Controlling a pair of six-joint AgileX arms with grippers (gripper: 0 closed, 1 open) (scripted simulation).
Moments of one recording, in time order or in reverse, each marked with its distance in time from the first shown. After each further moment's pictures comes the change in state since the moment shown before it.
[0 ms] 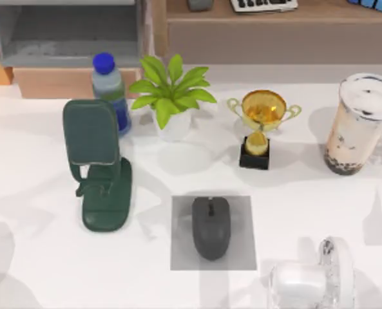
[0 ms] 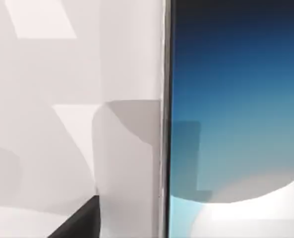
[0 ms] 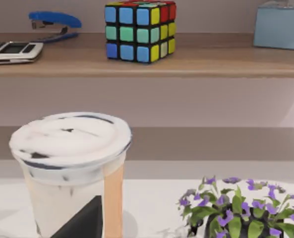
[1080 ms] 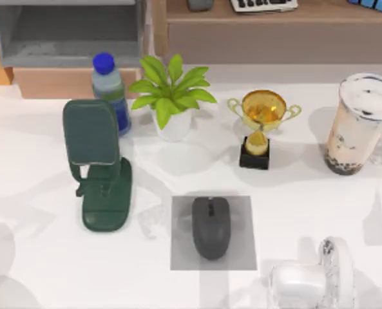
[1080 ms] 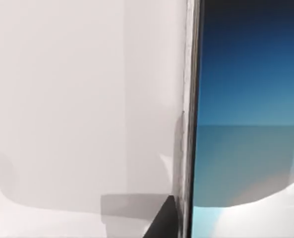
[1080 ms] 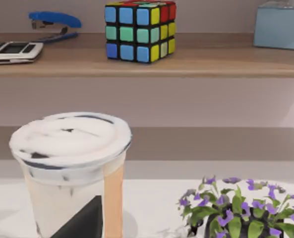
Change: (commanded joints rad) left arm 0.000 -0.011 0.013 -0.022 0.000 0.000; right arm 0.000 0.000 0.000 0.000 0.000 0.000
